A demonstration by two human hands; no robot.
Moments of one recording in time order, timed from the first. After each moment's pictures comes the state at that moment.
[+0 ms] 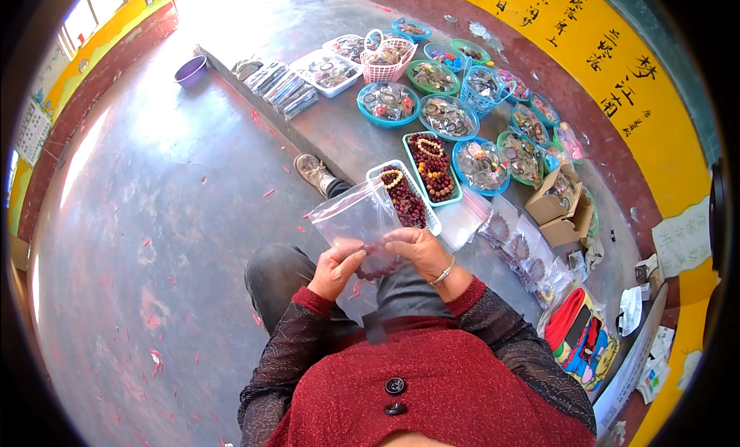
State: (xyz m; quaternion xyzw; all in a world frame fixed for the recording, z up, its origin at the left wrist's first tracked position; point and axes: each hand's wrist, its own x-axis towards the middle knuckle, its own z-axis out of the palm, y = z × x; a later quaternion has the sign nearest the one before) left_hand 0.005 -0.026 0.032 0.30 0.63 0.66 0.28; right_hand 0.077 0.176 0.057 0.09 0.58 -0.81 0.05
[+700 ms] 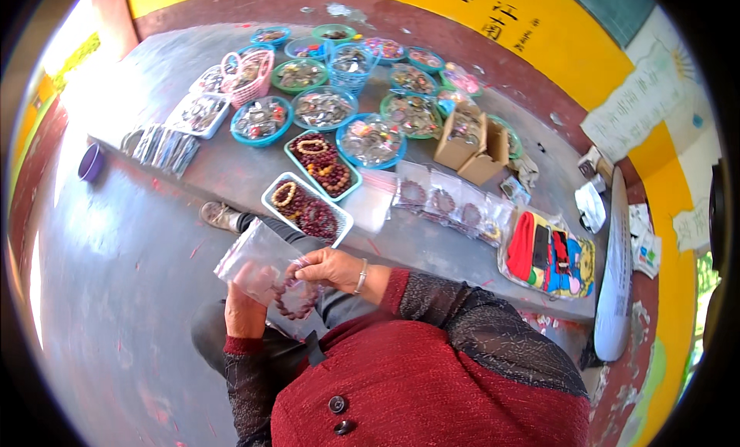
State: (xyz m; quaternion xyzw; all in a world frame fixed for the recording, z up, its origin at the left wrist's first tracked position) left_hand 0.013 -0.004 0.069 -0.06 0.34 0.86 0.38; right_hand 0.101 0.184 0.047 0.11 0.41 -0.90 0.13
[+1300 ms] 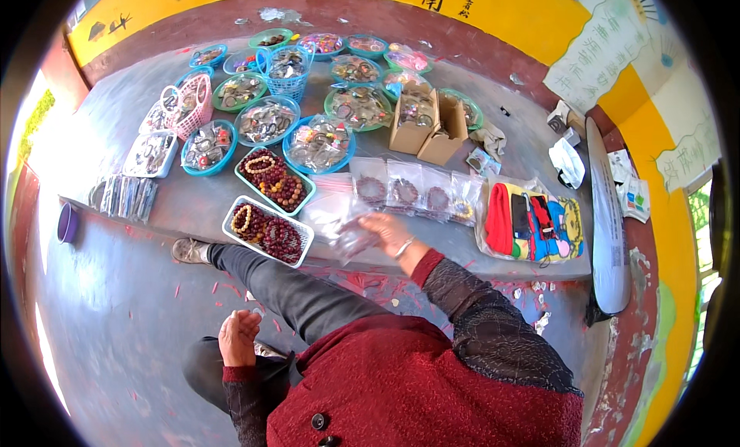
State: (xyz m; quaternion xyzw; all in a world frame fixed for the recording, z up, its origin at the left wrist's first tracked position) left_hand 0.010 0.000 0.013 -0.03 0.54 0.73 0.42; right_hand 0.219 0.349 -0.025 0.33 0.37 -0.85 -0.19
